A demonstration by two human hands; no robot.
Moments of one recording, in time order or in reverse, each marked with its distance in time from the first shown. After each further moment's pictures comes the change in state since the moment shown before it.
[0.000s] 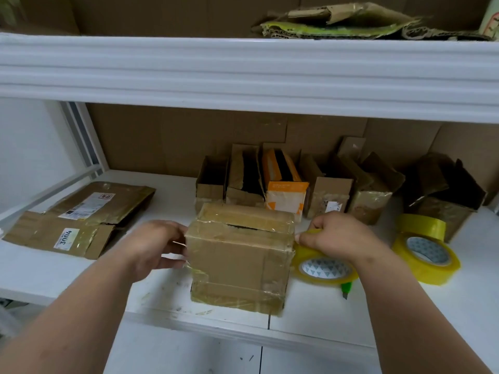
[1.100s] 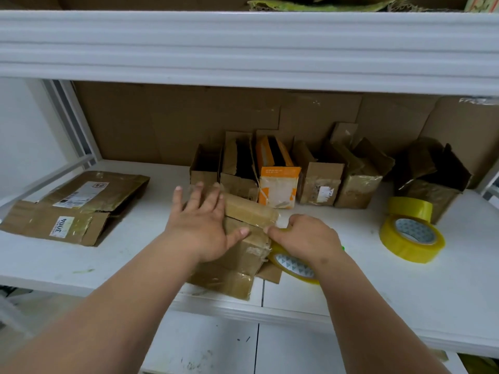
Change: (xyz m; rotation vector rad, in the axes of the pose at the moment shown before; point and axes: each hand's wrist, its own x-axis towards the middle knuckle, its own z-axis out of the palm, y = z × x) left_hand -0.010 0.021 0.081 1.520 0.139 0.346; right_hand -0.015 -0.023 0.050 0.024 0.021 0.089
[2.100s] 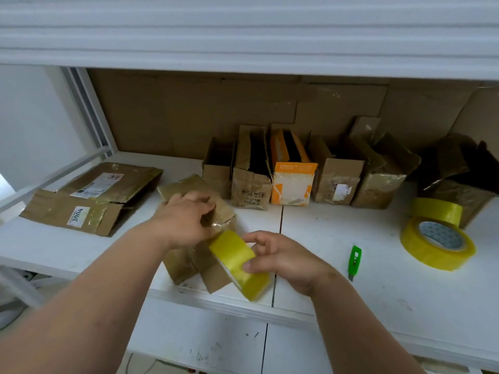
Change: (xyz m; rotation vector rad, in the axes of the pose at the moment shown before) left_hand 0.022 -0.064 0.026 -0.286 -0.025 0.030; right_hand -0.009 -0.014 0.048 0.939 -0.603 -0.344
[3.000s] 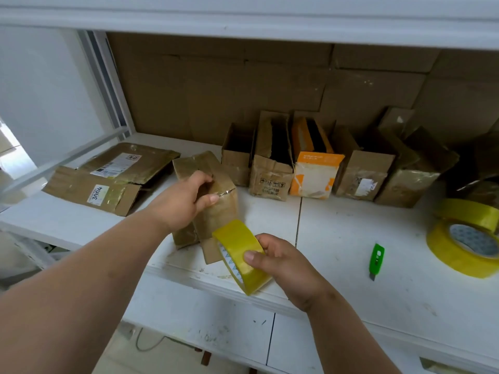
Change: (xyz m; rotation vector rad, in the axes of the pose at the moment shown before) left_hand 0.001 -0.048 0.022 -0.412 0.231 -0.028; right_hand 0.009 0.022 0.041 0.093 0.055 -0.079
